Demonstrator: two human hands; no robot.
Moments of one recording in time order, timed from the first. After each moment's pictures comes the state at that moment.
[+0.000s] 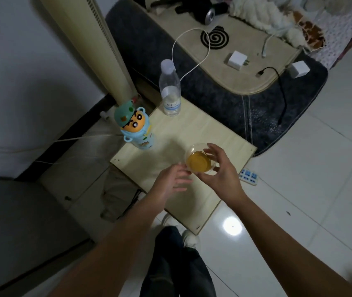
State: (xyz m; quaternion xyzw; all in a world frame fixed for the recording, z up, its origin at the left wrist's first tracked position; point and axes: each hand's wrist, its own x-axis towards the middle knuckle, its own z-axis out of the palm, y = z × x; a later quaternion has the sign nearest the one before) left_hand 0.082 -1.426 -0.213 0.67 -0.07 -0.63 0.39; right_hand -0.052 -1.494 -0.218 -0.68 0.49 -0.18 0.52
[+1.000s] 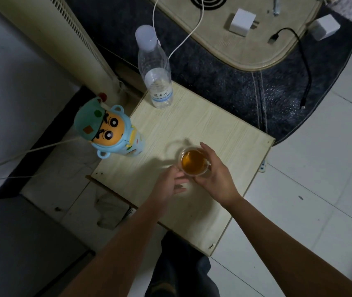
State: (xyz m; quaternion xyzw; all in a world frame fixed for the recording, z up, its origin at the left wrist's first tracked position) left_hand 0.107 -1.456 -0.319 0.69 -0.12 -0.64 0.33; right_hand -0.023 -1.516 -0.326 -0.65 0.51 -0.12 0.54
